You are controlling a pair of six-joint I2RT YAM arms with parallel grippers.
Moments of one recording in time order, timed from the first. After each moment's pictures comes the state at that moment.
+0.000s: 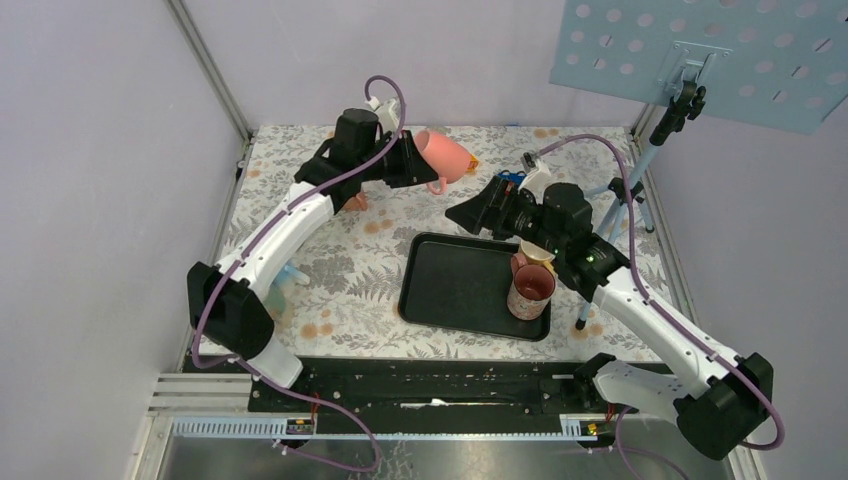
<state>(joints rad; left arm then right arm) -0.48 1.59 1.53 -0.41 0.40 -0.56 0.58 1.07 0.92 -0.07 -0.27 0.80</state>
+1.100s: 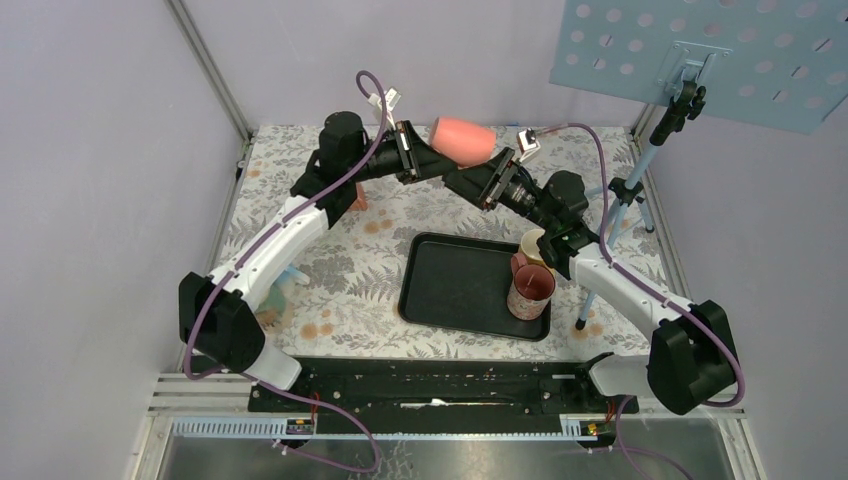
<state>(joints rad) -0.48 1.50 1.39 0.02 0.71 -0.95 0.47 1.31 0.87 0.63 -0.53 1.22</state>
